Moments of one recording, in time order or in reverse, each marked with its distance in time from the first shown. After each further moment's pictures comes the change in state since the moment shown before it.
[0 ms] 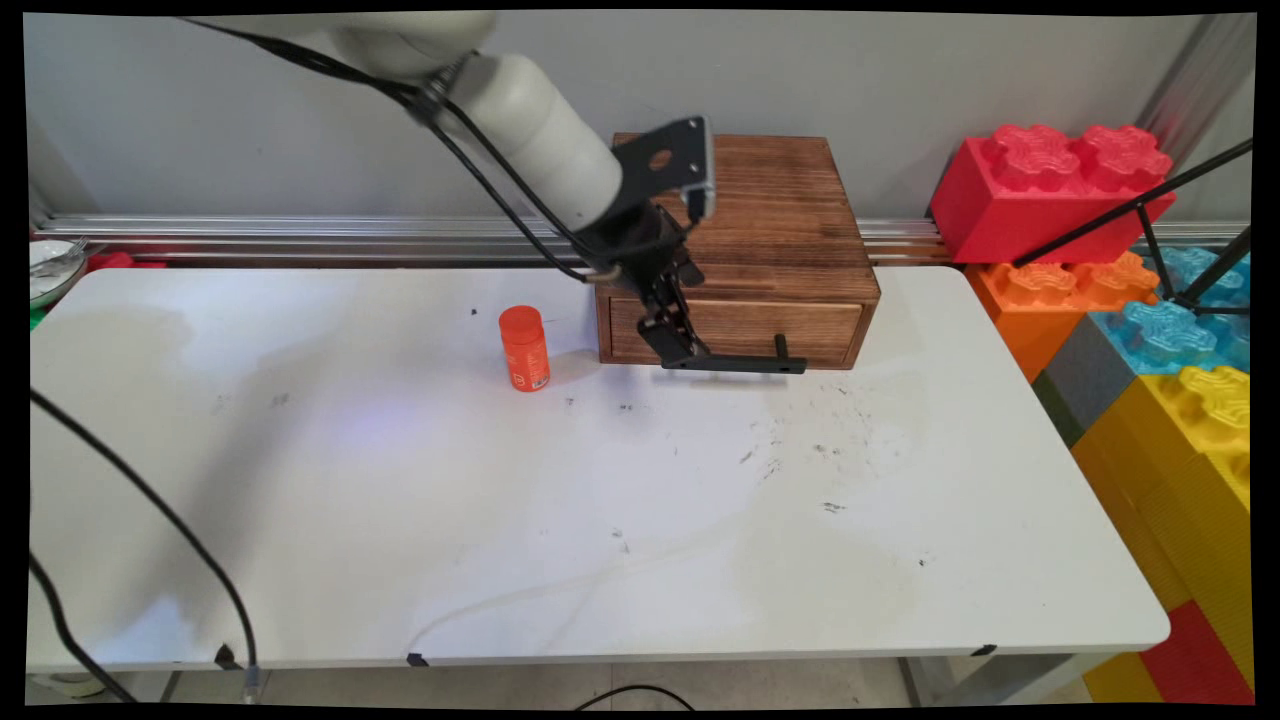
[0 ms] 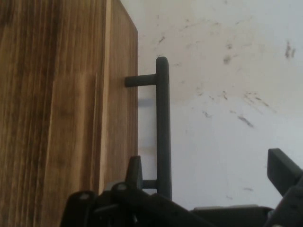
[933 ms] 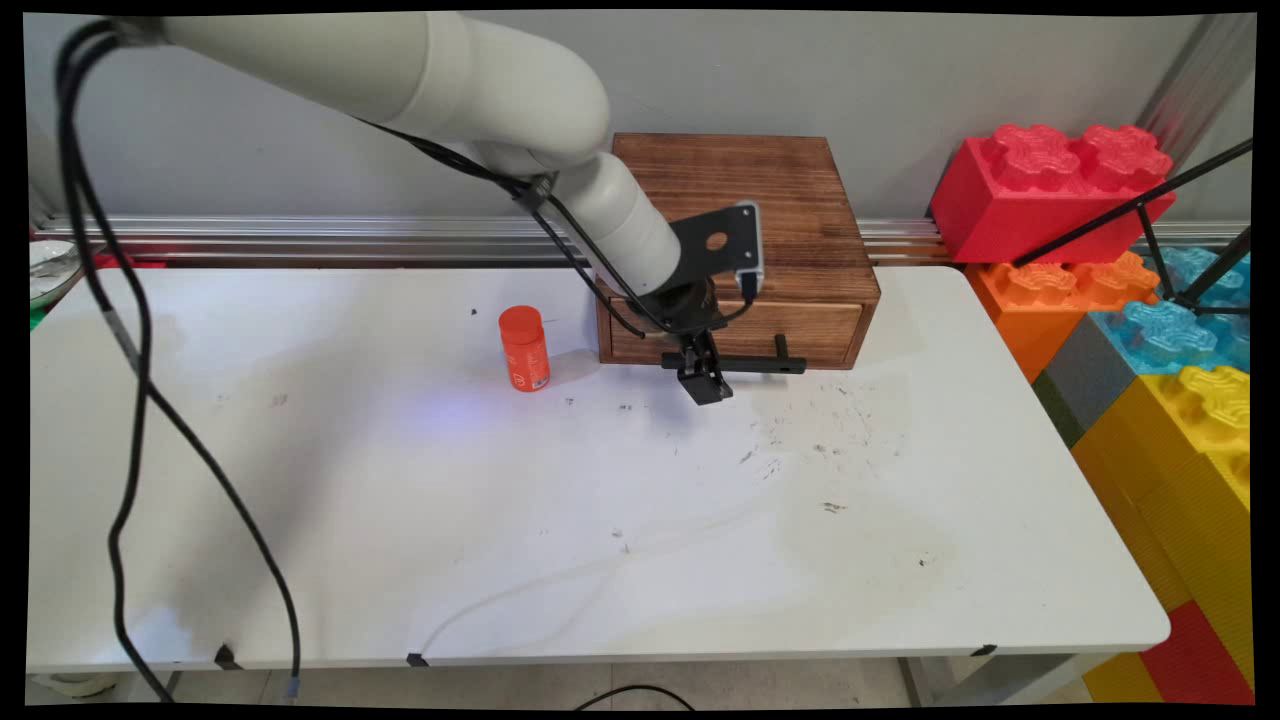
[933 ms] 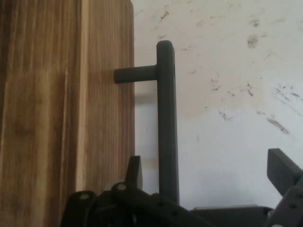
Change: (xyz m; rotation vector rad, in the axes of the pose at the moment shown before) arm 0.006 0.004 0.091 0.010 -0.072 0.020
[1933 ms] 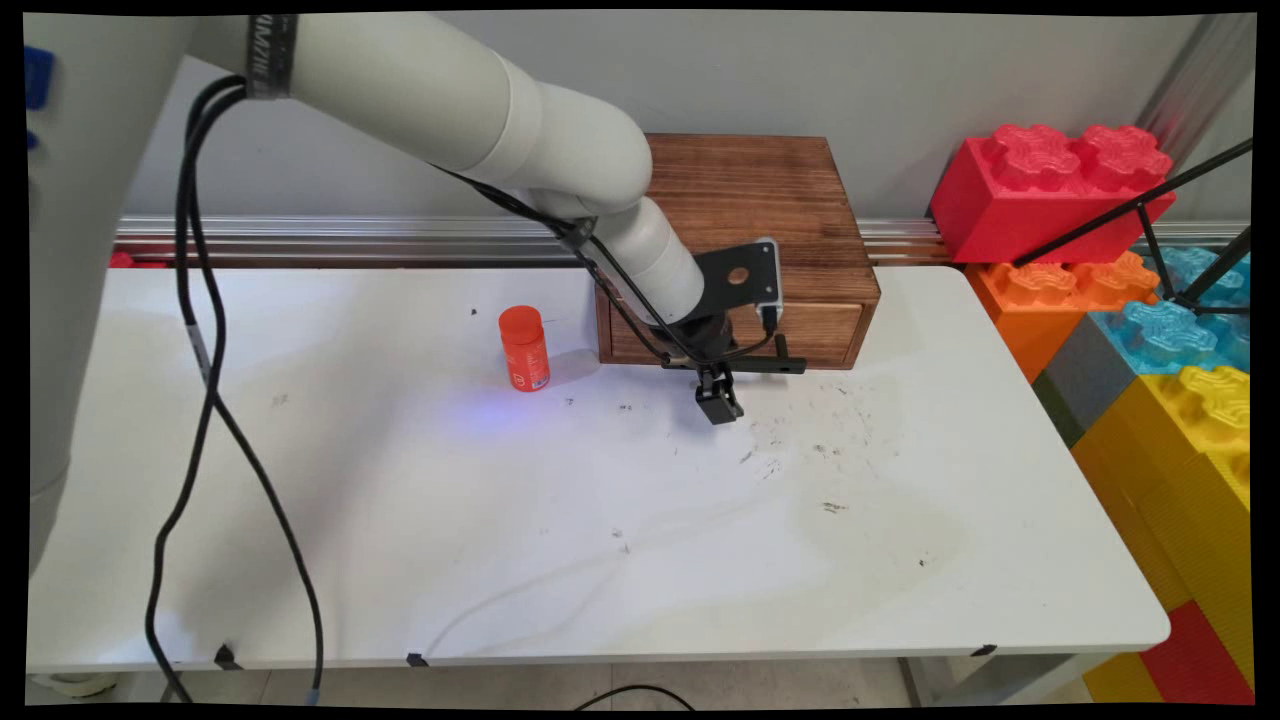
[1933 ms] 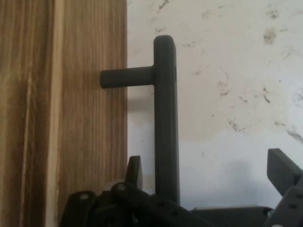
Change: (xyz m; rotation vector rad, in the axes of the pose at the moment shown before) arm 0.004 0.002 0.050 -0.007 -0.026 -0.007
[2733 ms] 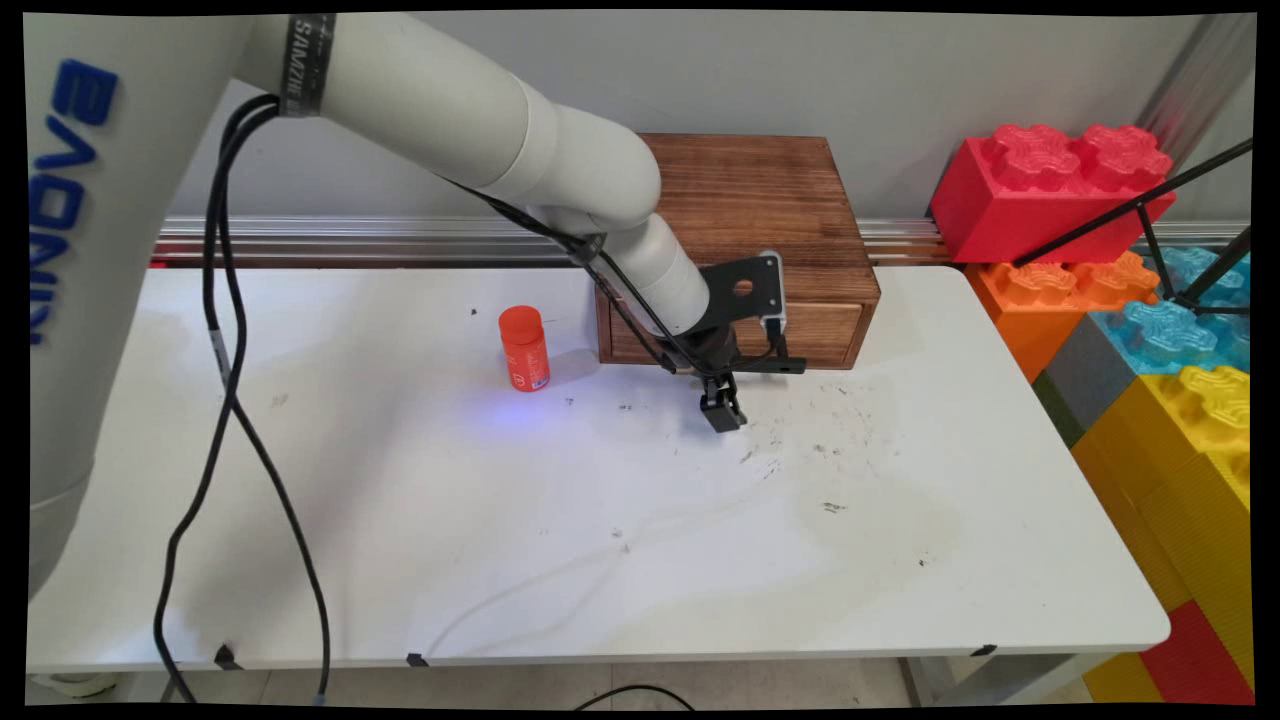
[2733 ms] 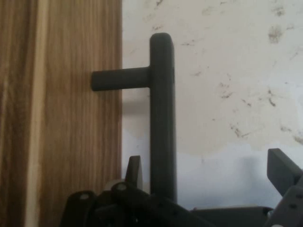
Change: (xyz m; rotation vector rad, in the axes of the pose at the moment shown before) arm -0.001 0.002 0.018 -0.005 -0.001 -0.001
